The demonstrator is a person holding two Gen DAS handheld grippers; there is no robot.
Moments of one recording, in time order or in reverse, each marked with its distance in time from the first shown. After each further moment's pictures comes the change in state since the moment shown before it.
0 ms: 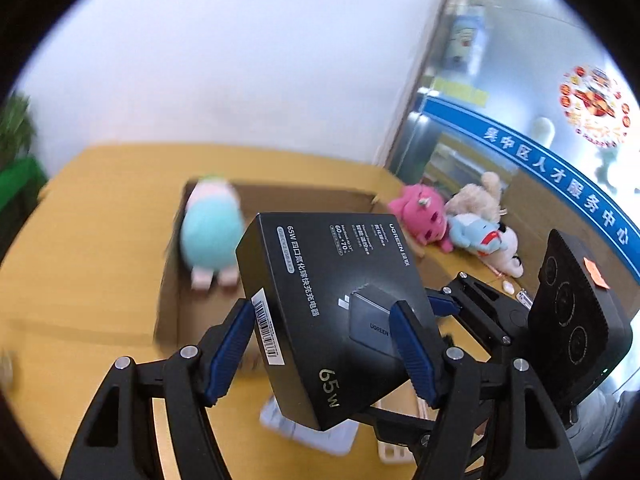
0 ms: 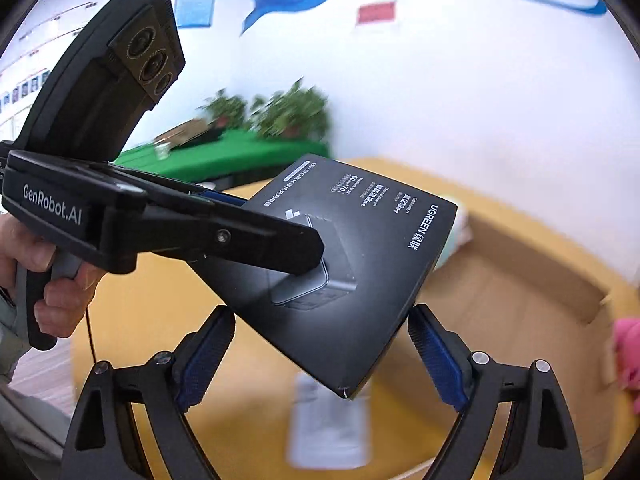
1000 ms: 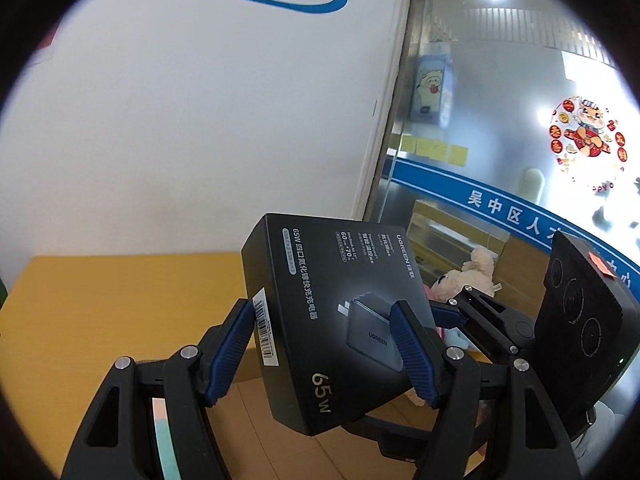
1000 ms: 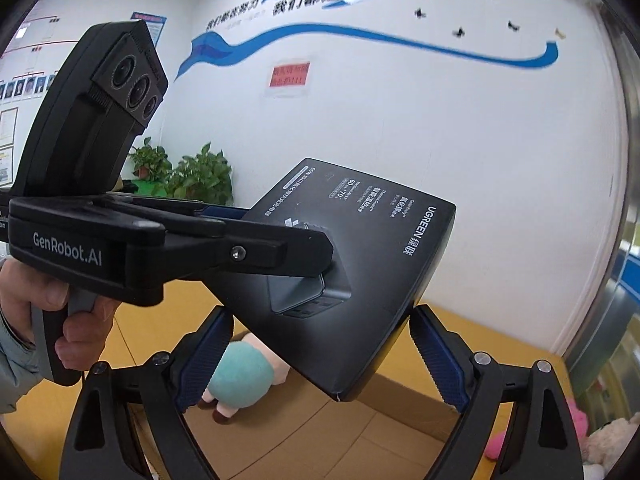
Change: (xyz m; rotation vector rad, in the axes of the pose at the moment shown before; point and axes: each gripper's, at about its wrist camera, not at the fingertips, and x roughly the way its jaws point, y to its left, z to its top) left arm 0.094 0.010 0.161 0.100 -0.187 -0.120; right arm -0.016 -0.171 0.120 0.001 -0.142 -0.233
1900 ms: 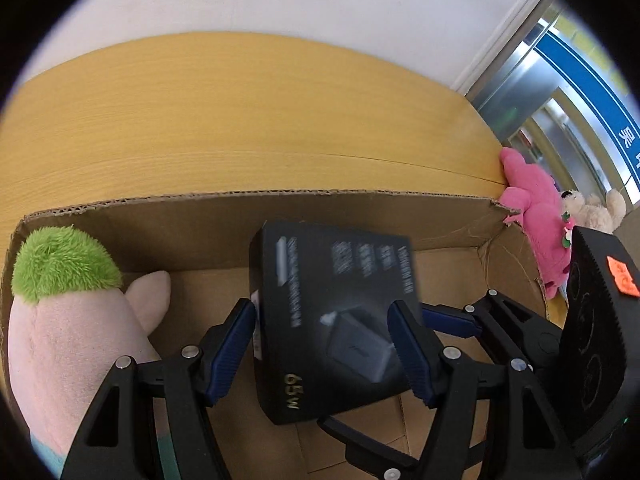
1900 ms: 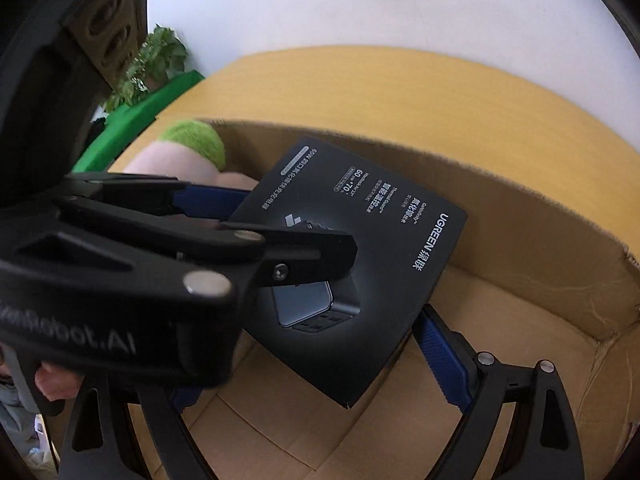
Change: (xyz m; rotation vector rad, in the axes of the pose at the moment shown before) left arm 0.222 0.101 -0.104 -0.315 0.629 0.184; right arm 0.250 -0.091 -0.163 0.335 0.668 0.198
